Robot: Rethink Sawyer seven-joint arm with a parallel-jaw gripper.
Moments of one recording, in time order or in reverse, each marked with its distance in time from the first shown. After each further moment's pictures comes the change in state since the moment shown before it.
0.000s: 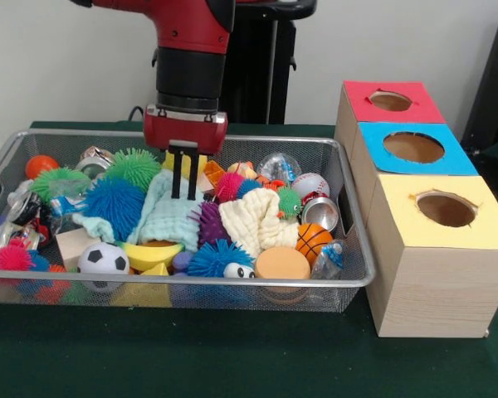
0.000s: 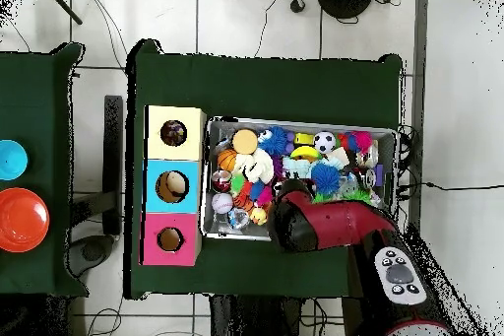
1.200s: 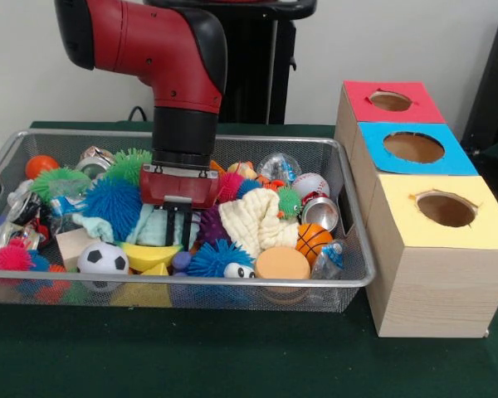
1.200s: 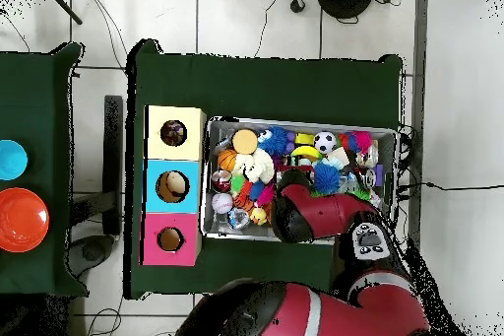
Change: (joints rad) arm 0.104 0.253 -0.160 -0.185 0.001 -0.296 0.000
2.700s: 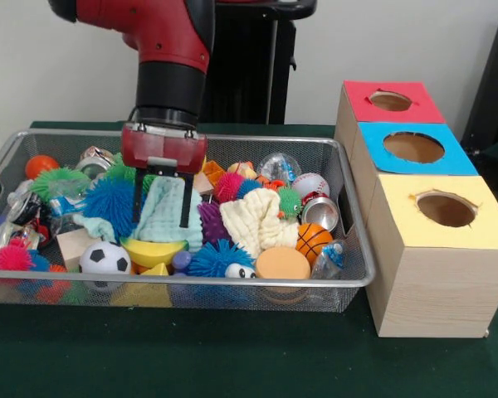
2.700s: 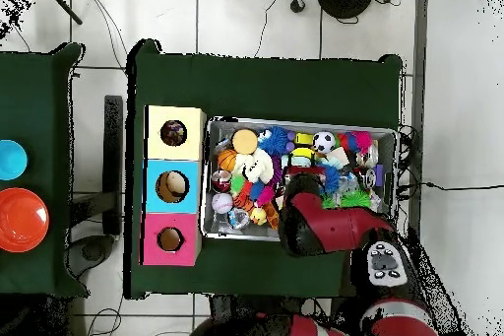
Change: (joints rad) arm -0.005 -0.093 -0.043 0.084 -0.001 -0.133 0.000
